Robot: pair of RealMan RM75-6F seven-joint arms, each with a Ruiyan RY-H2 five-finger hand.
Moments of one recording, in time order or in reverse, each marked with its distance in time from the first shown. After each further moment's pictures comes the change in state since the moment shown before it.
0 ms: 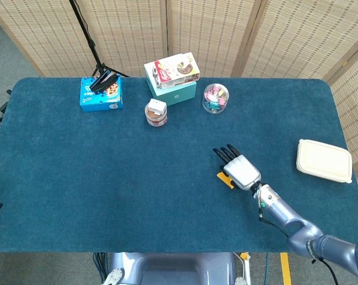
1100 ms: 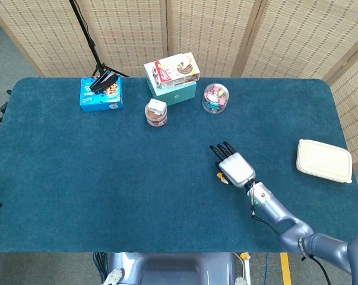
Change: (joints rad) left arm 0.001 0.007 0.001 0.005 0.010 -0.001 -0.026; right arm 0.033 -0.060 0.048 -0.002 0.082 -0.032 -0.091
